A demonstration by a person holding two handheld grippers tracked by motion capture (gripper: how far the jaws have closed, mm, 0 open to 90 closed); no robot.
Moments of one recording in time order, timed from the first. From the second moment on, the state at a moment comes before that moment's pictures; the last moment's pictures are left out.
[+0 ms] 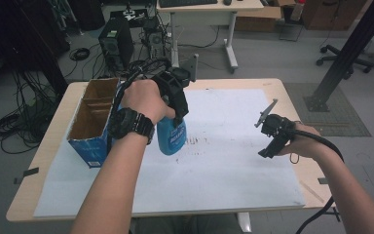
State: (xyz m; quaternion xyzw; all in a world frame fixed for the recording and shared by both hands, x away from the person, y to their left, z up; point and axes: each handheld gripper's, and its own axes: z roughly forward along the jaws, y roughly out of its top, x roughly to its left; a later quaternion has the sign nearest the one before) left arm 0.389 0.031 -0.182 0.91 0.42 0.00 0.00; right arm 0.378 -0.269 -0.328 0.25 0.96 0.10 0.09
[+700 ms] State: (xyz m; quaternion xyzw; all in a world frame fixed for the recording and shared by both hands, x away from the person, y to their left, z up) left arm 0.389 0.031 -0.145 0.90 0.43 0.01 0.01; right arm 0.374 -0.273 -0.316 0.24 0.96 0.11 0.09
